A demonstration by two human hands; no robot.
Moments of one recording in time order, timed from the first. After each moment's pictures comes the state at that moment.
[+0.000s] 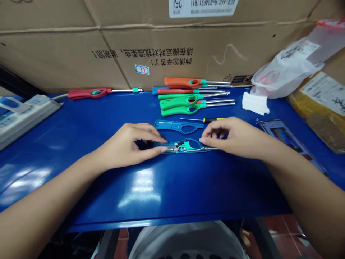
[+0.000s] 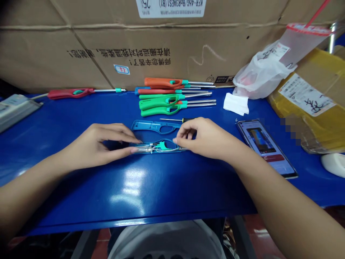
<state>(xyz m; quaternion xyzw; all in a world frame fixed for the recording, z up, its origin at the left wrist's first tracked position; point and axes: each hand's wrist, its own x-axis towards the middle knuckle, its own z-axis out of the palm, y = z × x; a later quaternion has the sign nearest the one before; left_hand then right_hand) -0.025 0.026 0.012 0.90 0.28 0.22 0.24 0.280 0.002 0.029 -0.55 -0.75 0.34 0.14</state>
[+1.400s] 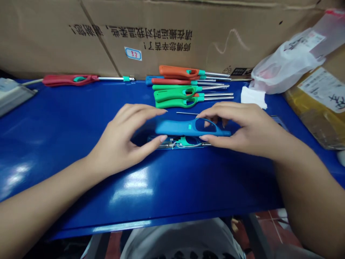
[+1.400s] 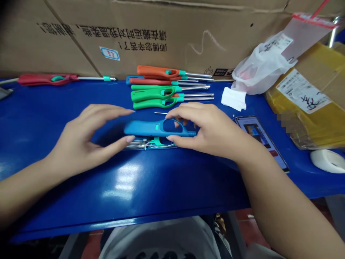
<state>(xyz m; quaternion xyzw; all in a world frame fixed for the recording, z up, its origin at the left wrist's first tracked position) -0.008 0.009 0.000 0.88 0.36 0.31 0.08 0.291 0.001 0.033 -0.38 -0.88 0.13 0.23</state>
